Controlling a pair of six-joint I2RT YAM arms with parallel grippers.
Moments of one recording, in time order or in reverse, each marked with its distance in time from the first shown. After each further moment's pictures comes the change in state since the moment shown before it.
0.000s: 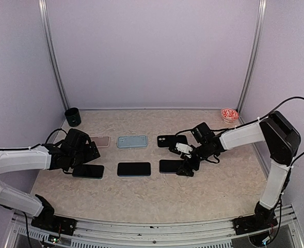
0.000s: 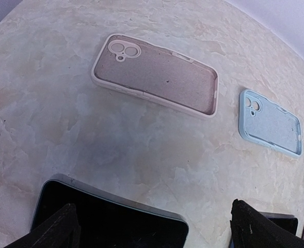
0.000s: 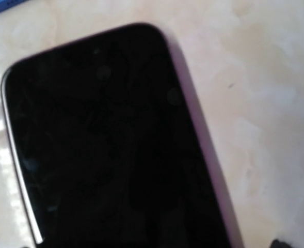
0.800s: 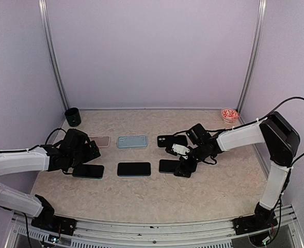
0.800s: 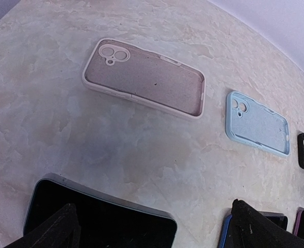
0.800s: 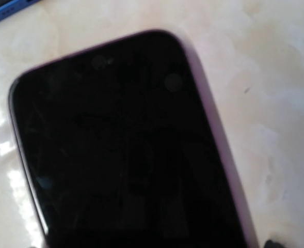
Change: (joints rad) left arm -0.016 -0.033 -0.011 0.020 0.006 -0.012; right arm 0.069 -0.002 0.022 -0.038 0.082 0.103
